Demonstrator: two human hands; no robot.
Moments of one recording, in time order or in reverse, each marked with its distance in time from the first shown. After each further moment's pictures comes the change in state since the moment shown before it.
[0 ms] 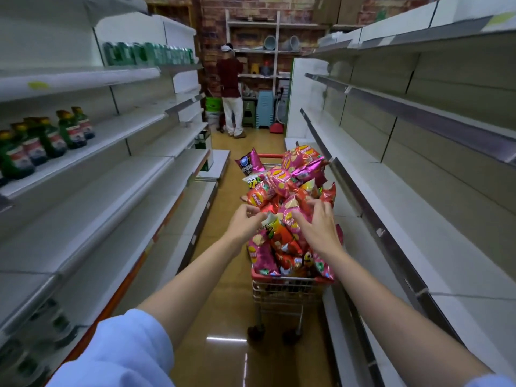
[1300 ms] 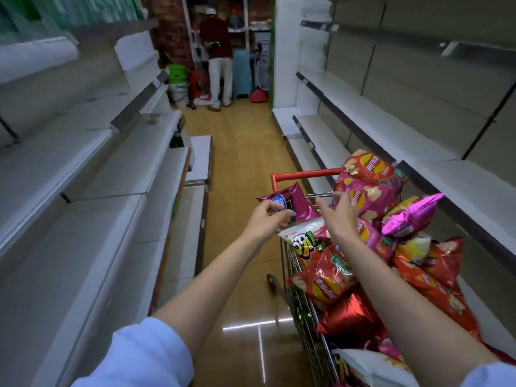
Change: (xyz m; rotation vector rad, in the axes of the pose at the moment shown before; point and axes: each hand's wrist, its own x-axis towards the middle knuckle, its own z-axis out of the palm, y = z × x) left_hand 0.548 -0.025 -0.112 -0.049 -0.280 -0.065; right_hand 0.501 0.013 0.272 0.032 0.211 0.423
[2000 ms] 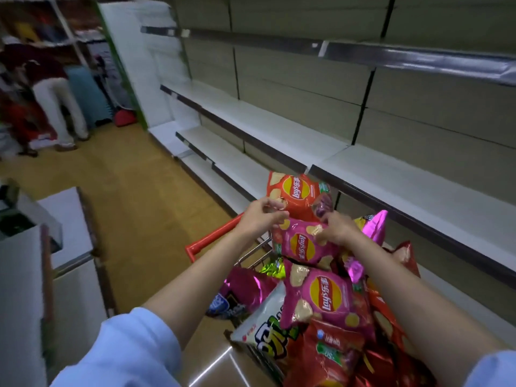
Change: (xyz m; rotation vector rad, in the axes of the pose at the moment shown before) left_hand 0.257 0.069 0.119 0.226 -0.638 0.104; right_hand 0.187 0.066 -0.061 -0.475 -0.113 0.481
